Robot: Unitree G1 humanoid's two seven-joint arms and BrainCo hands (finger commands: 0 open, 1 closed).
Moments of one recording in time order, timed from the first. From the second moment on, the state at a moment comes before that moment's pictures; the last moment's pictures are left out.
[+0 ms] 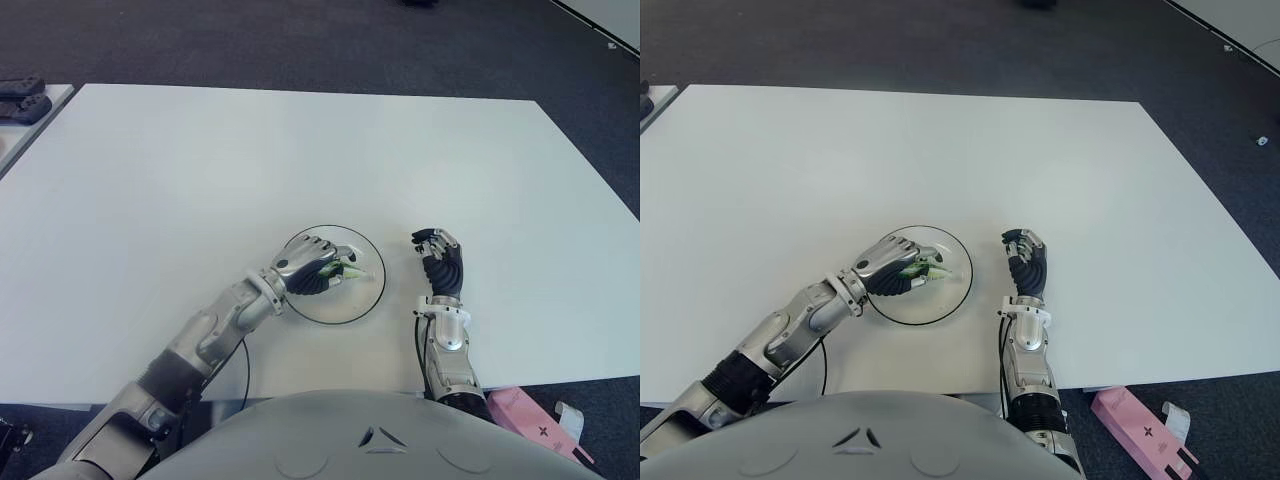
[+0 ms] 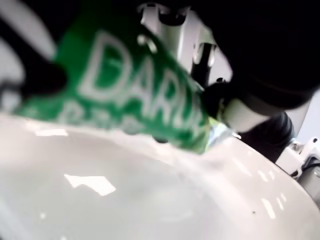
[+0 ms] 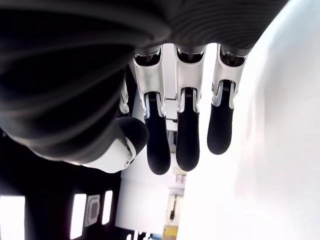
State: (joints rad) left arm 0.00 0.39 -0.52 0.02 0.76 -0.31 -0.04; right arm 0.15 -0.02 -0.06 0.33 -0.13 -0.47 -0.24
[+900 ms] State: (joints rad) left arm 0.06 0.36 -0.40 0.03 0.74 -0.45 0.23; right arm 0.15 -0.02 -0.06 0.33 -0.14 -0.47 -0.25
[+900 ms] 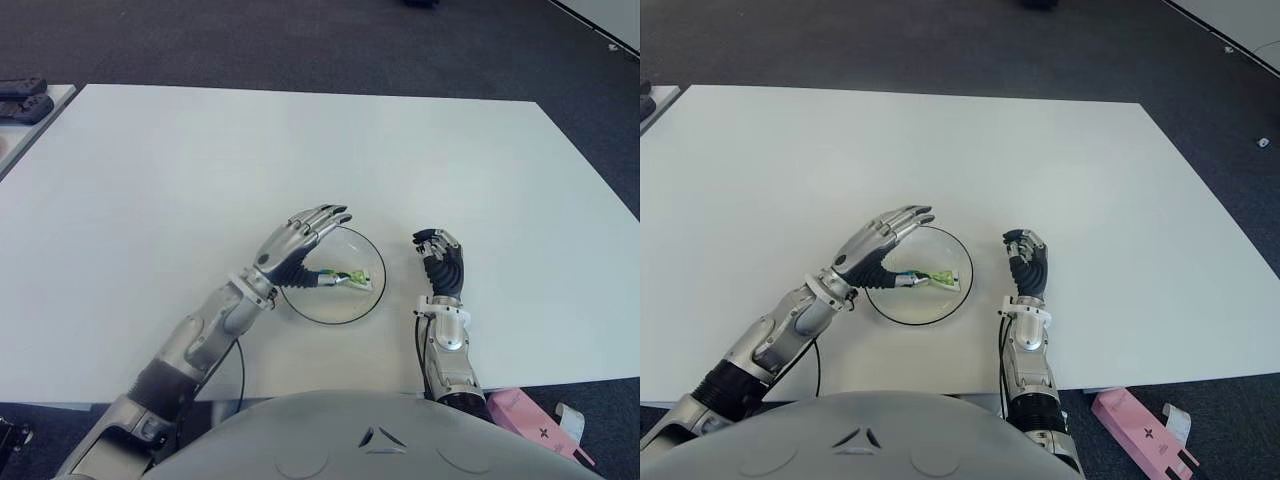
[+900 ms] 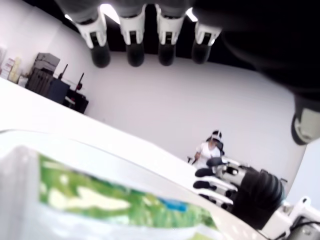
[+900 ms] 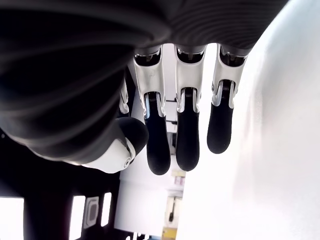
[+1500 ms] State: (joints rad) left arm 0.07 0.24 -0.26 0.15 0.64 -0.50 0.49; right arm 0.15 -0.02 -0.06 0.34 -0.13 -0.48 -0.25
